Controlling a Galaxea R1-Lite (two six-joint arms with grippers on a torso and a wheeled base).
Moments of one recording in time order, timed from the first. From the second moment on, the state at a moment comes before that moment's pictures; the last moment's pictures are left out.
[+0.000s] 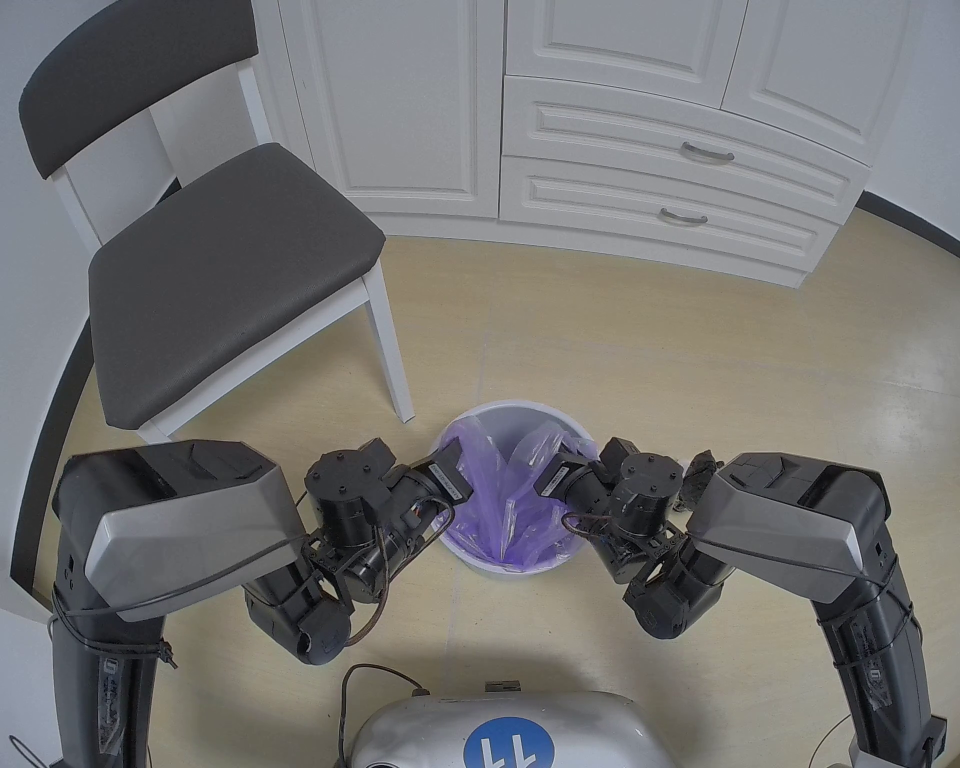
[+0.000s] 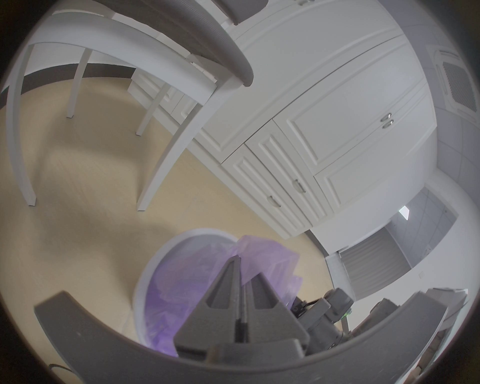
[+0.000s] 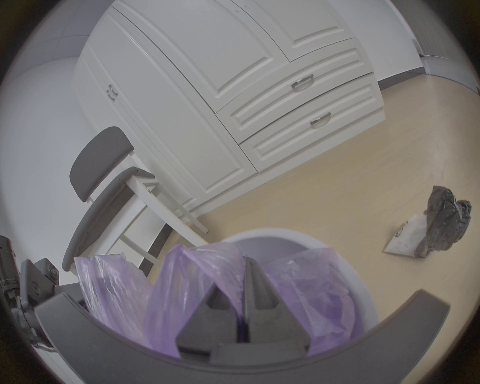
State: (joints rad) left arm -0.57 2.37 -0.86 -1.54 0.09 -0.69; right arm 0.56 2.57 -1.13 -1.55 -0.23 0.48
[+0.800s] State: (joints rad) left arm -0.57 2.33 -0.80 -1.53 -0.01 -0.69; right arm 0.50 2.50 -1.08 -1.55 -0.24 0.32
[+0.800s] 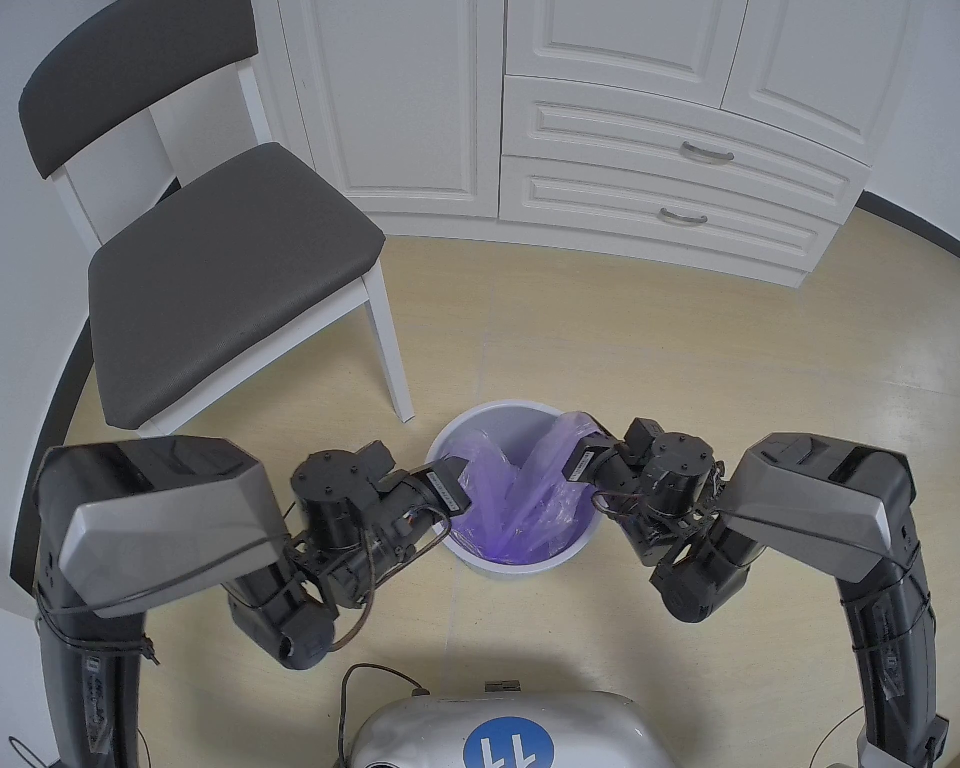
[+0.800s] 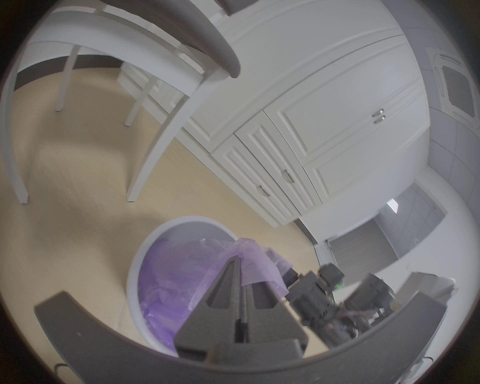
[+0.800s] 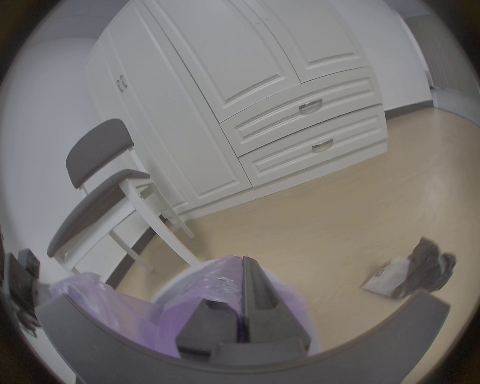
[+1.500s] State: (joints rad) left arm -0.33 2.20 -0.67 -1.34 -0.13 -0.34; right arm 0.29 2.33 -0.78 -1.51 -0.05 0.00
